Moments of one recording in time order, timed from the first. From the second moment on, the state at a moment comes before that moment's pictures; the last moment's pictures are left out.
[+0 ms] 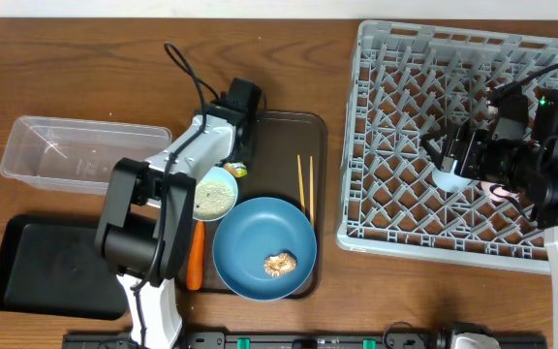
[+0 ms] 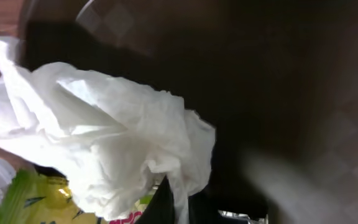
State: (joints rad) left arm -0.32 2.02 1.34 -0.66 -0.25 -0.25; right arm -0.09 1.21 1.35 -1.07 -0.43 0.20
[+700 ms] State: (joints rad) left arm -0.25 1.62 1.36 -0.88 -0.38 -0.30; right arm -0.09 1.21 1.34 -1.06 -0.42 0.19
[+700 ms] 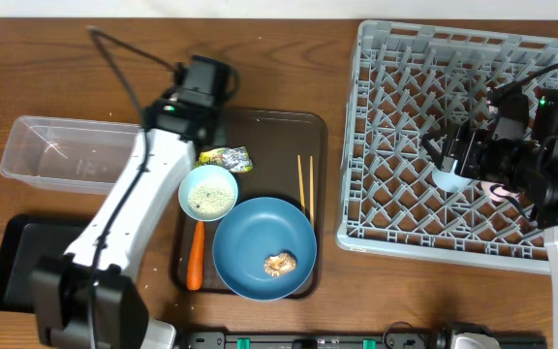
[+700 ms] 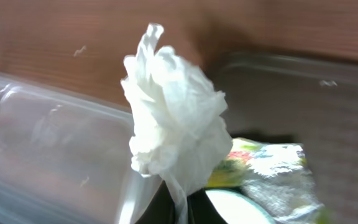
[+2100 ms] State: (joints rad) left arm -0.41 1.83 1.34 -0.91 -0.08 0.07; right arm -0.09 1.22 1.34 -1.06 -0.41 0.19
